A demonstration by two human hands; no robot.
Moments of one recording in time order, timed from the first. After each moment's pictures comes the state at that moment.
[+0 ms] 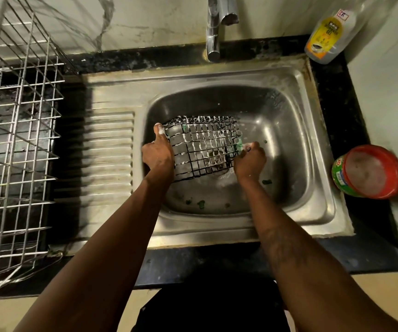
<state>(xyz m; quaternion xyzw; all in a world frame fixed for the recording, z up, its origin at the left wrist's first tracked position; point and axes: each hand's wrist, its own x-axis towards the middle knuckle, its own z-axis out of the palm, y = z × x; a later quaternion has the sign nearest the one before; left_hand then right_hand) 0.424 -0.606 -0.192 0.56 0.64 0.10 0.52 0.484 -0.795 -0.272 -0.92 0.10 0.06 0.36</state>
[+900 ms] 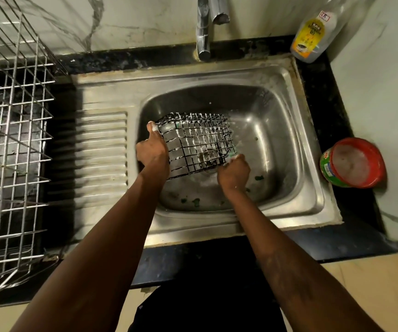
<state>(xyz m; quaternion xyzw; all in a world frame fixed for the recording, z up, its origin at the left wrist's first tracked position) 0.426 -0.605 -0.188 0.51 0.64 0.11 0.57 0.434 -0.784 -0.234 -0.92 0.14 0.12 0.34</state>
